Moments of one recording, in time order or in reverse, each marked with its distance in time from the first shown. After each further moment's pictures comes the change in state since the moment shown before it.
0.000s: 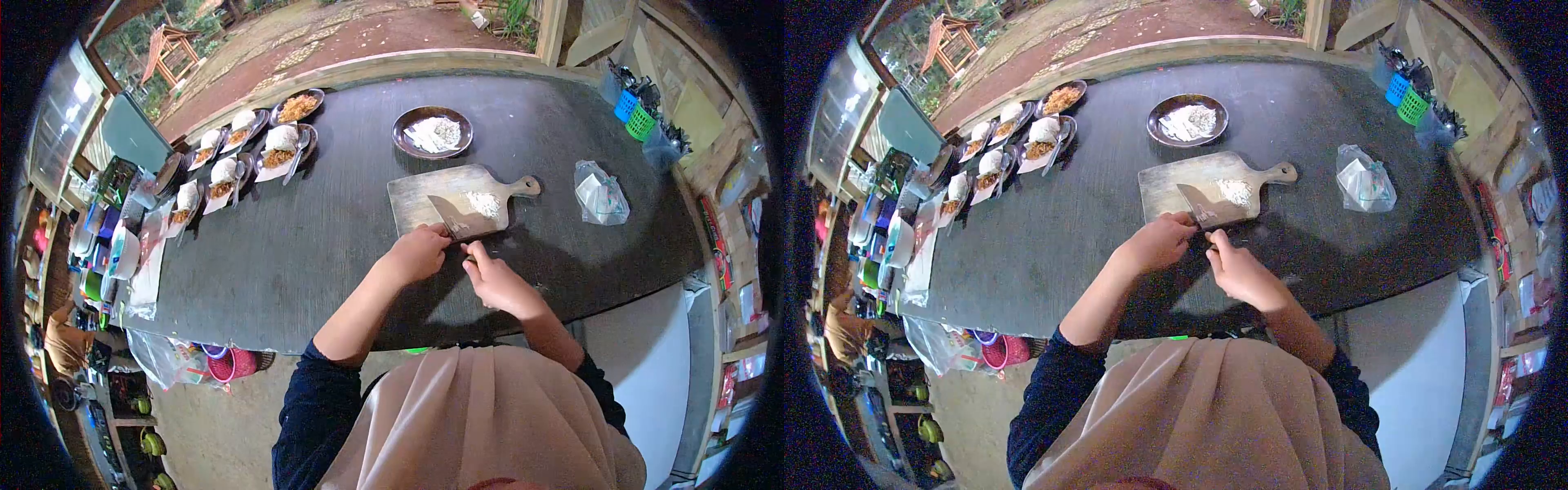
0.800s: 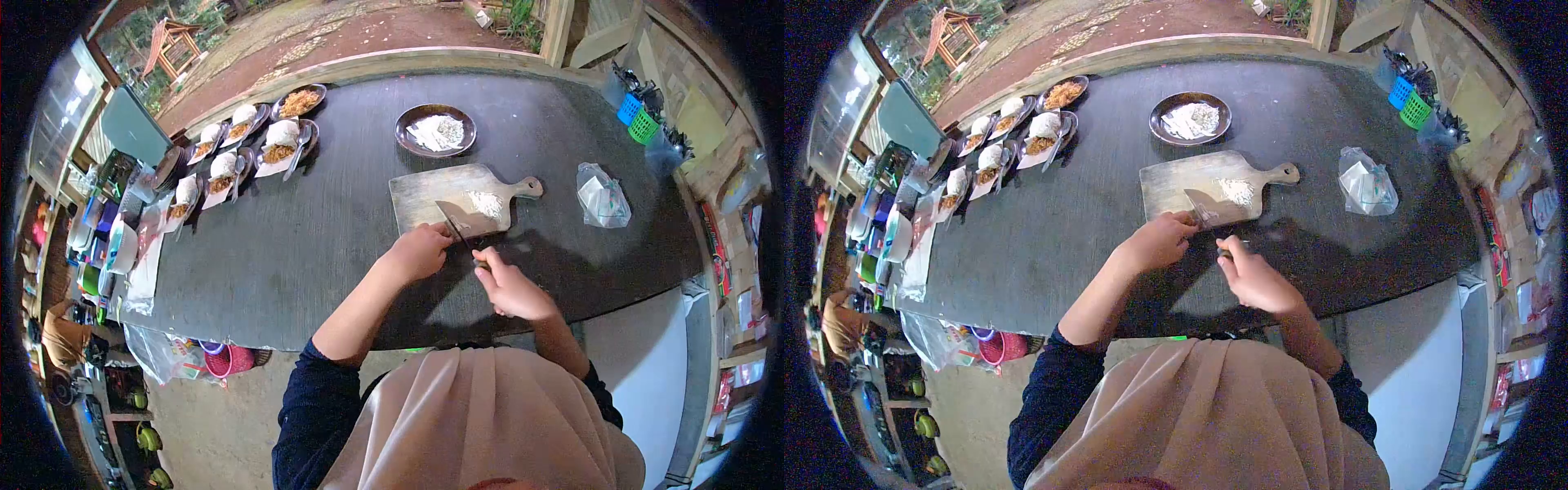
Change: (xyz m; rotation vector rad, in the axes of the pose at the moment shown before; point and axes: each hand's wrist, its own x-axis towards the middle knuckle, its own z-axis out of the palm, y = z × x) left_hand 0.000 -0.011 0.007 0.038 0.031 0.000; right_hand -0.011 0.014 -0.007 0.076 -0.037 0.002
